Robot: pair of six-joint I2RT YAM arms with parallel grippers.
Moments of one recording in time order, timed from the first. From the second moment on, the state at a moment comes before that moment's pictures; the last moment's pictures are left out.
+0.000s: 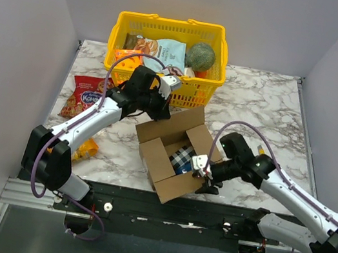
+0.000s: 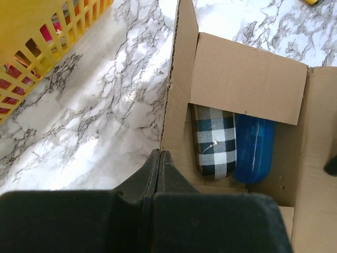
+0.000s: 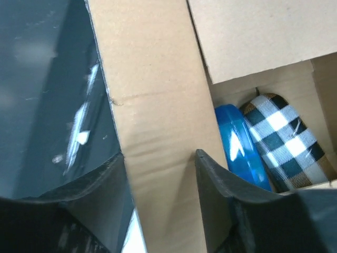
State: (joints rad) left arm -0.47 1.46 1.19 -0.41 0.48 0.05; right arm 0.74 1.08 0.80 -0.76 -0.78 -0.90
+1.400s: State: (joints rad) left arm -0.55 1.47 1.19 -0.36 0.54 0.01; right arm 0.73 0.87 0.67 -0.51 -0.56 -1.17
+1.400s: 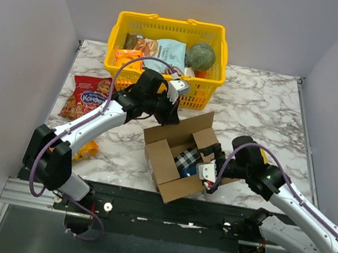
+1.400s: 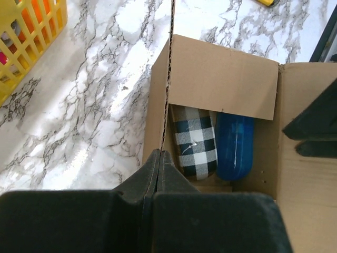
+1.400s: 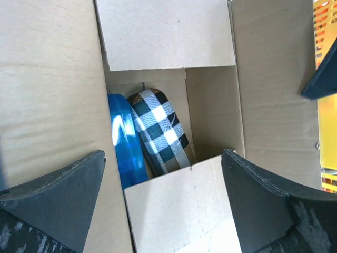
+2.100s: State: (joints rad) left arm -0.58 1.47 1.19 -0.35 0.55 0.00; right arm 0.71 1.42 1.22 -0.83 -0.54 -1.38
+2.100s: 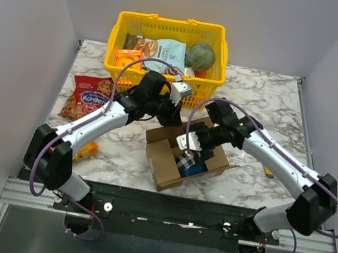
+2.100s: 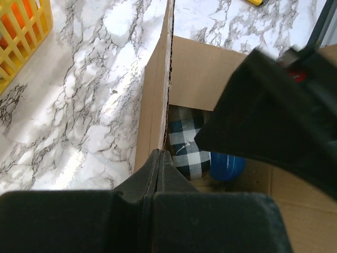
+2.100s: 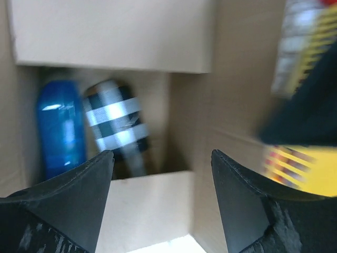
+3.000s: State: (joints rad) left arm -0.58 1.44 1.14 -0.31 0.56 -0.01; right arm 0.75 1.82 1.22 -0.85 -0.35 -1.47
